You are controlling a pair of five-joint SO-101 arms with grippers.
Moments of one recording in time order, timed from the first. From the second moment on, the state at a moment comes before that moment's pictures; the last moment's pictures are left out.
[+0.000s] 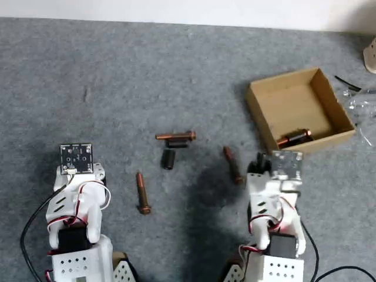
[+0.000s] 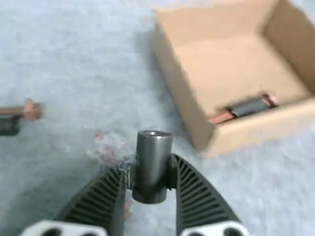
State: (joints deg) left arm -15.8 -103.8 94.9 45.6 -4.3; right arm 1.2 -103.5 95.4 45.5 4.7
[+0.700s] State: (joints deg) left arm -15.8 -103.8 96.0 44.3 -4.3; right arm 15.2 -103.5 95.4 48.6 0.7
